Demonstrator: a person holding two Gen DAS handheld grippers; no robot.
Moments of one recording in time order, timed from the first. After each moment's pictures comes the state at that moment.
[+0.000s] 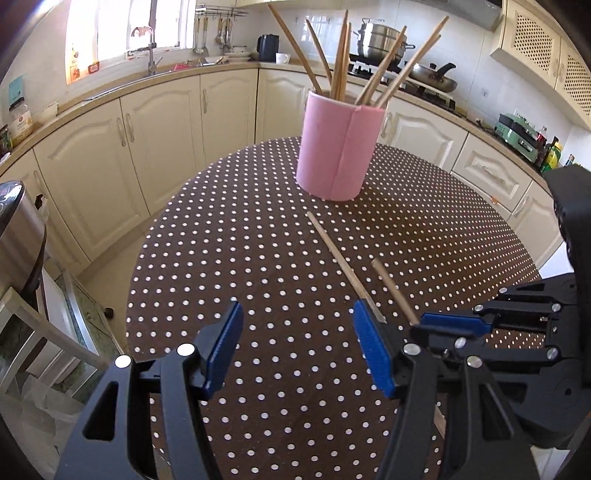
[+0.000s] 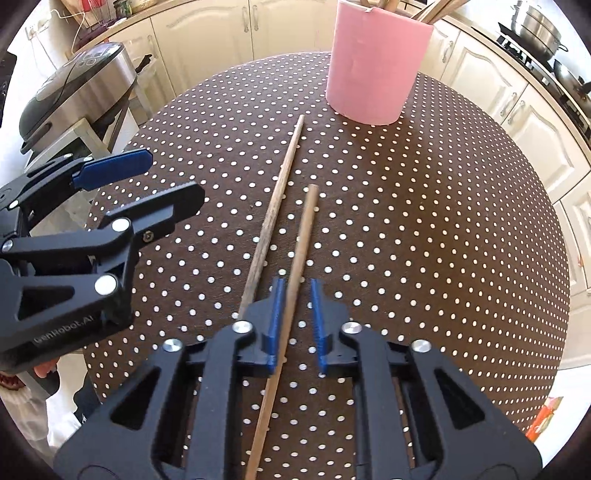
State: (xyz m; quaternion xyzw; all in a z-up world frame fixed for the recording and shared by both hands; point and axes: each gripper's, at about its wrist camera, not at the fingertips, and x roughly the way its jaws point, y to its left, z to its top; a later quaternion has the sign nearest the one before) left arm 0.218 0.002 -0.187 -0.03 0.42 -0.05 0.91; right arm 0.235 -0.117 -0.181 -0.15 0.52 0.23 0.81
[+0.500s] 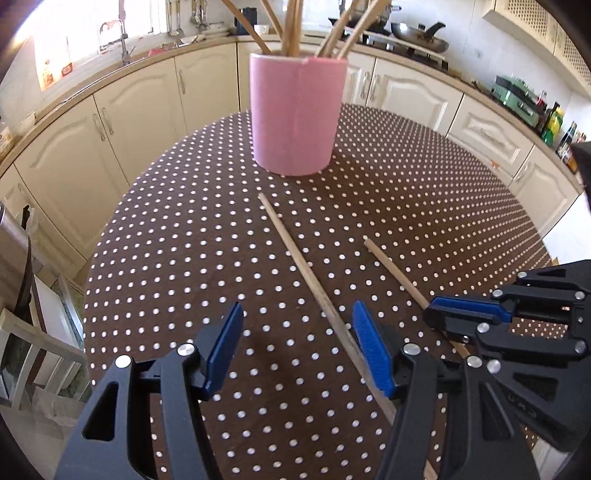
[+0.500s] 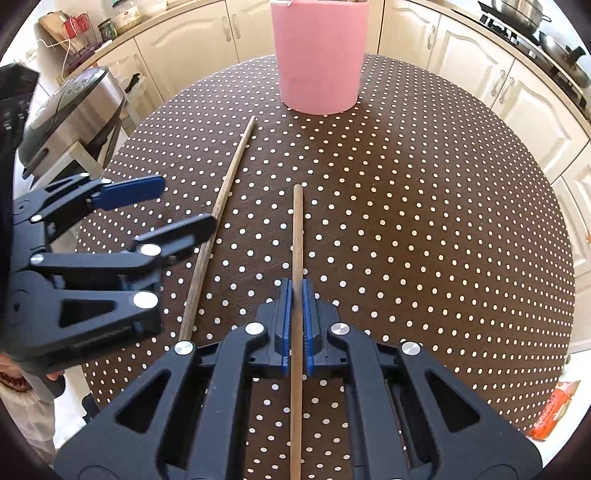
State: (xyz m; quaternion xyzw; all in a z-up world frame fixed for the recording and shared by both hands) left arm 0.253 -0.046 -0.202 0.02 0.48 -0.06 0.88; right arm 0.248 -0.173 -0.180 -0.11 0.53 0.23 0.81
